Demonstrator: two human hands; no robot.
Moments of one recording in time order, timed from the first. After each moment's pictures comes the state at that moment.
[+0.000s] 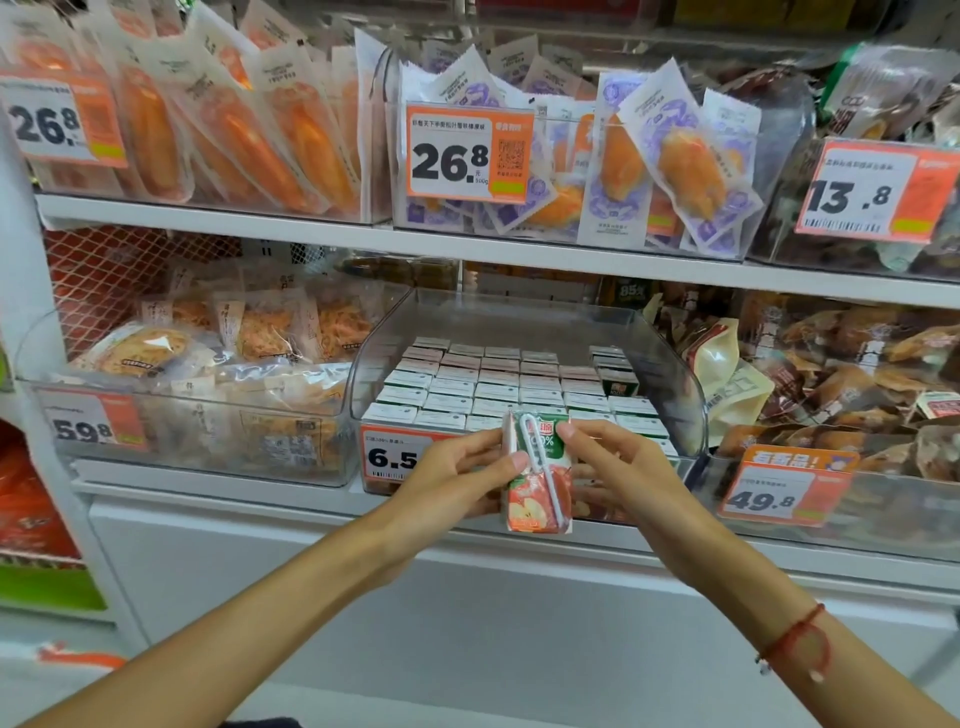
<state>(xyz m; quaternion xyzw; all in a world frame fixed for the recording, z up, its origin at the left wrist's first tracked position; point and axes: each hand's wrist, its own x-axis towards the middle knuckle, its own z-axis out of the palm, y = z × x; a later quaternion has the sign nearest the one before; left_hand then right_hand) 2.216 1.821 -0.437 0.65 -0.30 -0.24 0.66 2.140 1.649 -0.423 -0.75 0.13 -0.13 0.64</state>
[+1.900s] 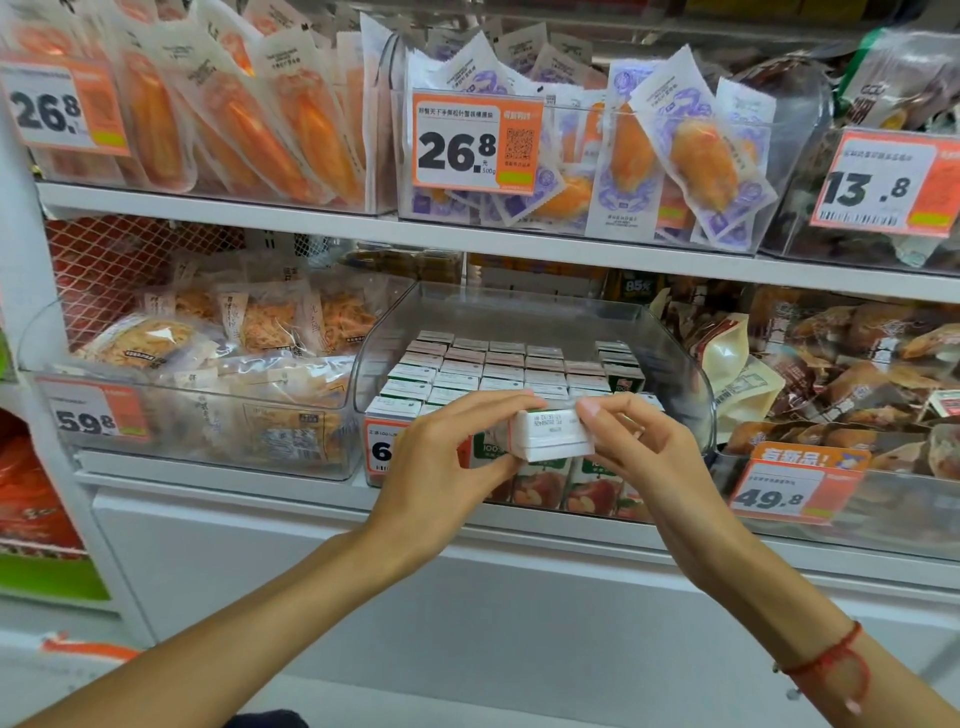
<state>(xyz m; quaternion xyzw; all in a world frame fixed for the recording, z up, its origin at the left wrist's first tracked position) 2.217 1.823 -0.438 0.71 -0.43 0.15 0.55 2.128 1.657 -0.415 -0.74 0.04 -0.22 0.63</state>
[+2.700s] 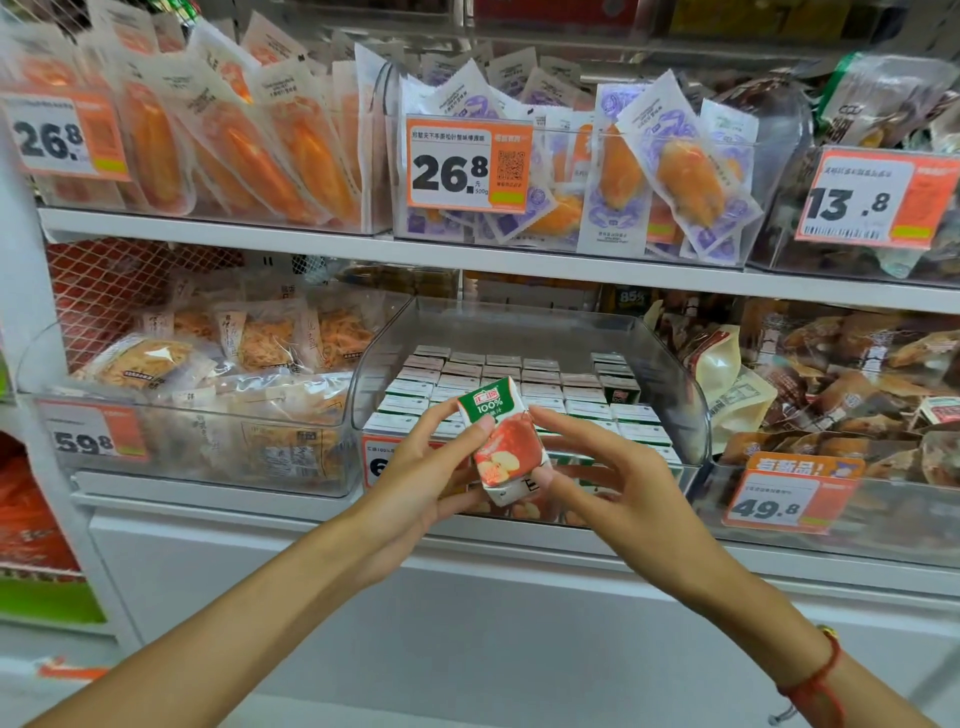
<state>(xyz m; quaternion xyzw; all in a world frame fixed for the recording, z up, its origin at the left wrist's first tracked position) 2.227 1.829 -0.433 0.57 -0.21 -0.25 0.76 2.126 1.664 -0.419 -0.84 -0.08 -0.23 0.48</state>
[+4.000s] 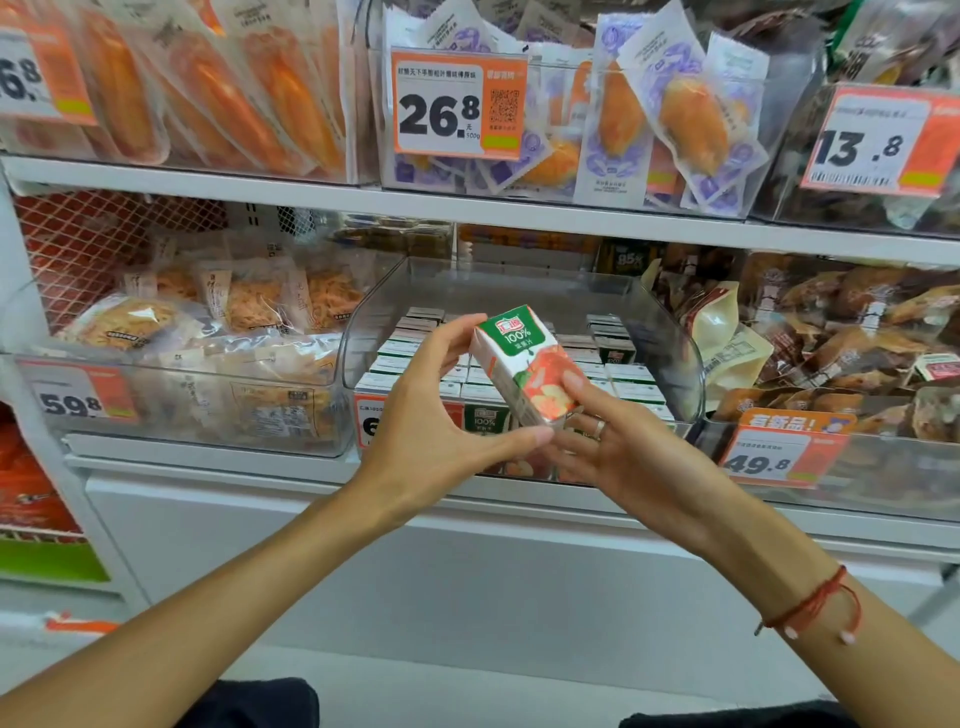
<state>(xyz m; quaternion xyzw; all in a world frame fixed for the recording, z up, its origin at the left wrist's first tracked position) 2.222 1.823 -0.432 0.72 -0.38 0.07 0.57 2.128 1.658 -0.409 -0.58 0.07 0.00 0.81</state>
